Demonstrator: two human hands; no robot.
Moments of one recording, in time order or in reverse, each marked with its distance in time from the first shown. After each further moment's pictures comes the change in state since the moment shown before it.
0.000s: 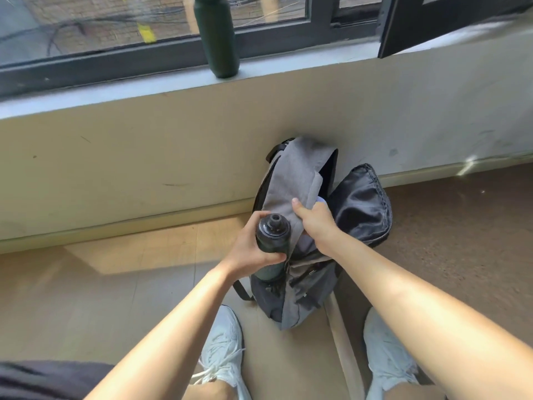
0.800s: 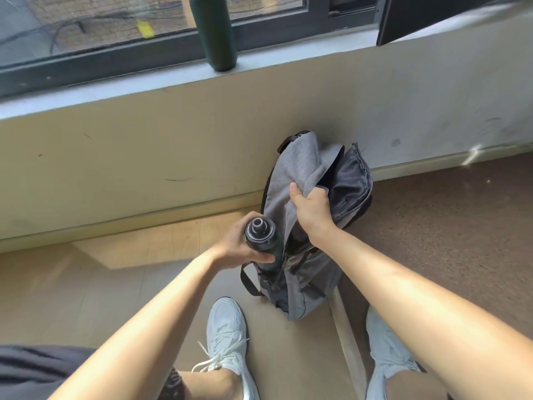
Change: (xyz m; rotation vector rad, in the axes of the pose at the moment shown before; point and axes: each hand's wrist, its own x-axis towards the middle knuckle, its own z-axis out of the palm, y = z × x) left_hand -0.005 -0.002 -0.031 0.110 -0.147 -0.071; right_hand -0.012 -0.009 0.014 -0.093 0.164 -0.206
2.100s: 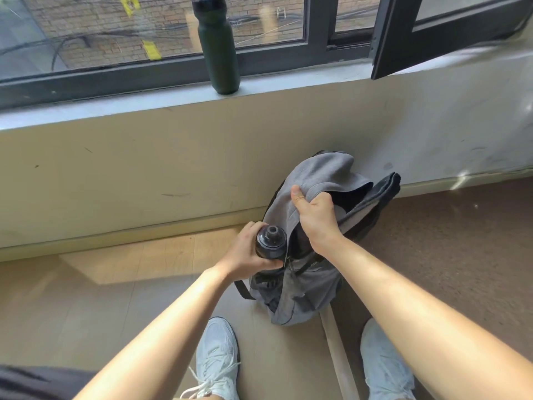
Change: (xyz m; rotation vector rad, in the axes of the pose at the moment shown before) left_hand 0.024 0.009 0.014 0.185 0.115 0.043; right_hand 0.009 -0.028 -0.013 0.097 0.005 -0.141
